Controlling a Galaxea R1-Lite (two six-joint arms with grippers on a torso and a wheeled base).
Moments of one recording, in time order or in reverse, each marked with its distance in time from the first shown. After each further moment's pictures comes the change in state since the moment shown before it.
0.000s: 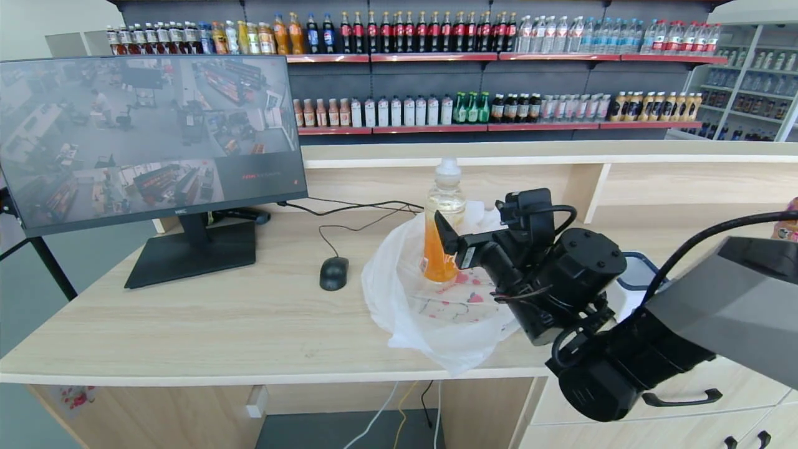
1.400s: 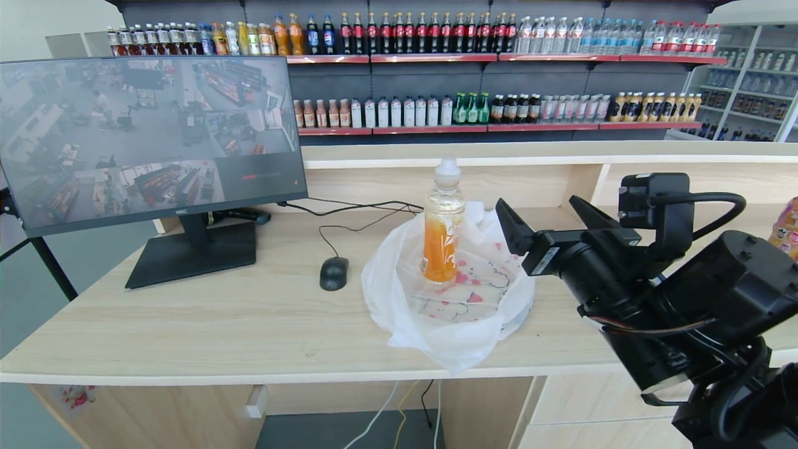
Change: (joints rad) left arm 0.000 0.000 0.000 0.000 0.000 -0.001; right arm 0.039 -0.334 0.310 0.000 -0.136 0.043
